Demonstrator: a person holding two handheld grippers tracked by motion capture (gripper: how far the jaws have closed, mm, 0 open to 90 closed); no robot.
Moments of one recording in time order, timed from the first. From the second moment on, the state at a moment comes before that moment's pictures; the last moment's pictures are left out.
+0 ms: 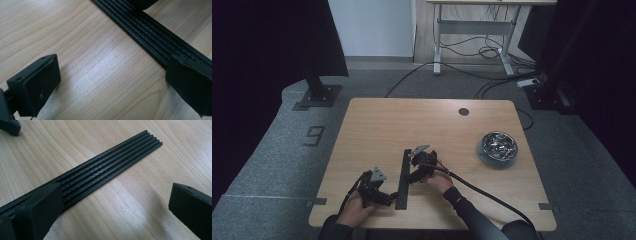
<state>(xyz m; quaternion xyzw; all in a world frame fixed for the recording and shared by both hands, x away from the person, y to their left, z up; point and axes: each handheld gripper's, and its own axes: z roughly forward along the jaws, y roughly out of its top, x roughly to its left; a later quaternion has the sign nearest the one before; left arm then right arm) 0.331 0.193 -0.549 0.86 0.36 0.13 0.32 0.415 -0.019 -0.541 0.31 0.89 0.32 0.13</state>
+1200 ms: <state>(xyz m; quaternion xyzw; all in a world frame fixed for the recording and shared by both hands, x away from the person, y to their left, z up) 0.330 0.193 -0.549 0.86 0.36 0.13 0.32 0.426 -0.037 -0.543 0.33 0.89 0.30 0.14</state>
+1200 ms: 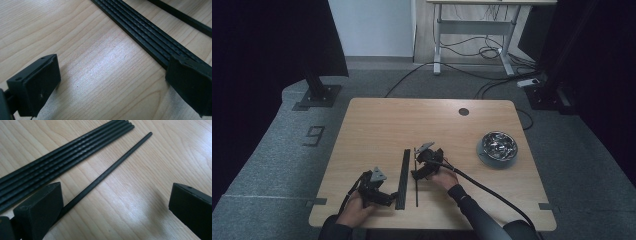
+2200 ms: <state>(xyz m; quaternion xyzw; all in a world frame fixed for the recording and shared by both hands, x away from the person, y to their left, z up) 0.330 0.193 -0.549 0.87 0.36 0.13 0.32 0.415 -0.113 -0.549 0.39 0.85 0.31 0.14</state>
